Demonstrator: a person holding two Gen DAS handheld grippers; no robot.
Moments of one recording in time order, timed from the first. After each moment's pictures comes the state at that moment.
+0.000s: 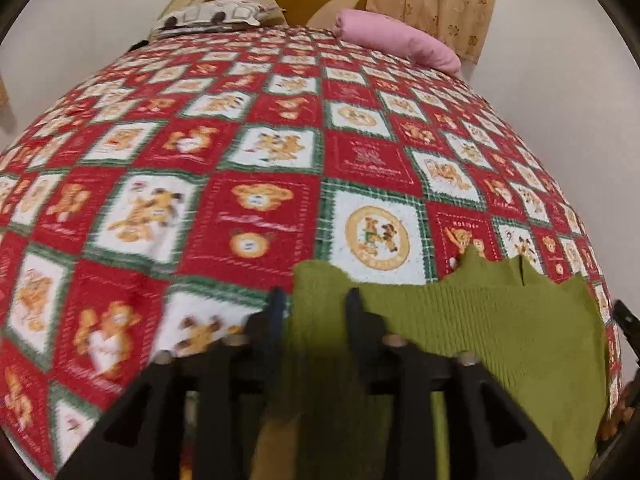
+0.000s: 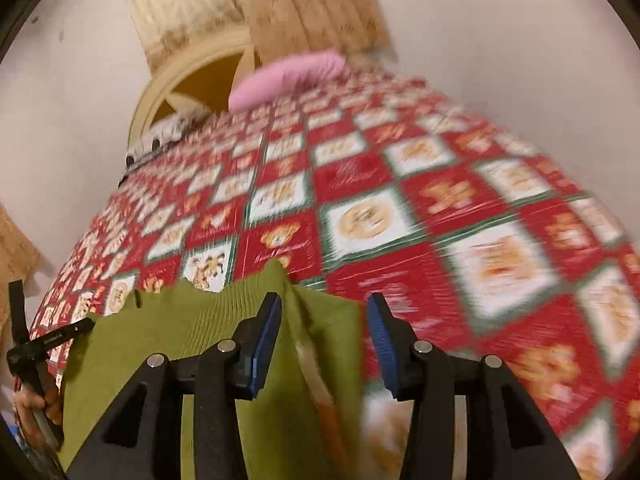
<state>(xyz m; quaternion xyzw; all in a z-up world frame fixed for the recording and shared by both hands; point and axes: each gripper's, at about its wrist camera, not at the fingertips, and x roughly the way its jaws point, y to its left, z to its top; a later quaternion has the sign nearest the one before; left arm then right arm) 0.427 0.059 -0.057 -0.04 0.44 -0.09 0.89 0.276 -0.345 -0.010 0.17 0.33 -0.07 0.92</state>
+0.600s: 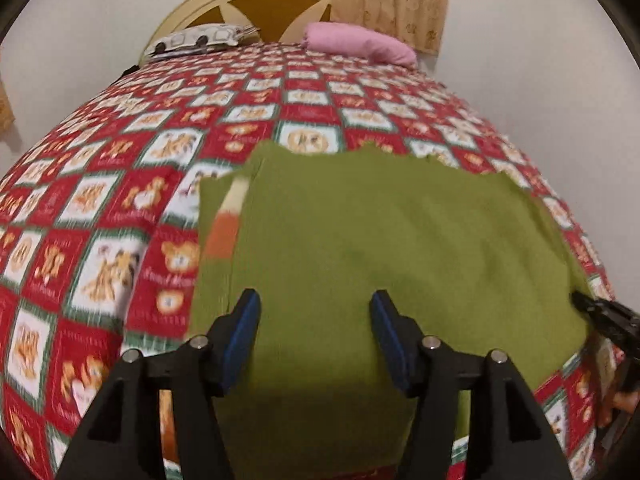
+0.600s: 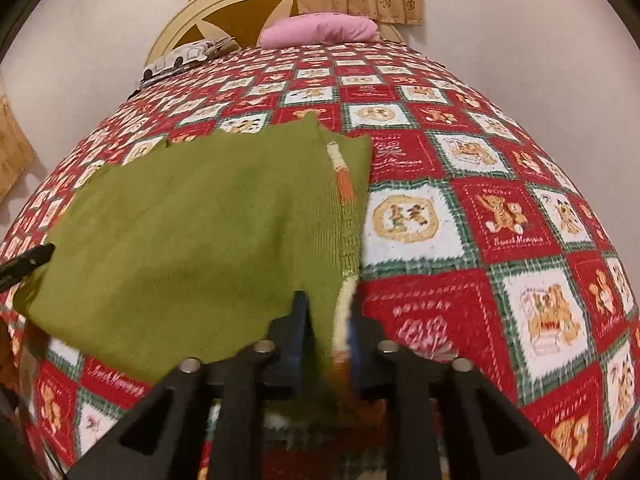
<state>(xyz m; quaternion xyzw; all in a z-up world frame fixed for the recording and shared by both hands) 0.271 0.039 -0.052 0.00 0.42 -0.11 0.90 0.169 -0.279 -0.048 0.07 0.42 -0.06 0.90</state>
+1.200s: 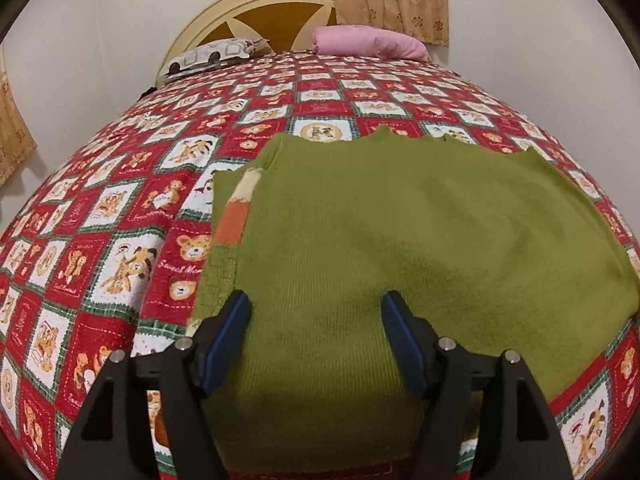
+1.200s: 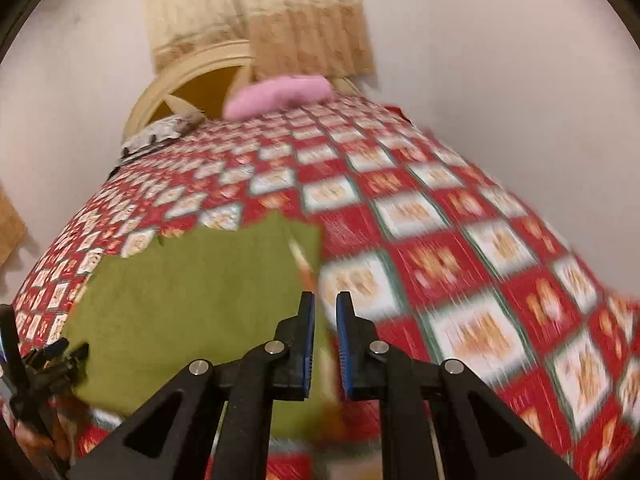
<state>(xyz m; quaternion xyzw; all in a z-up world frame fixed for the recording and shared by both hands) 0.254 0.024 -0.066 0.06 0.39 -0.07 0.91 0.157 -0.294 0.019 0.10 0.32 -0.11 0.94</state>
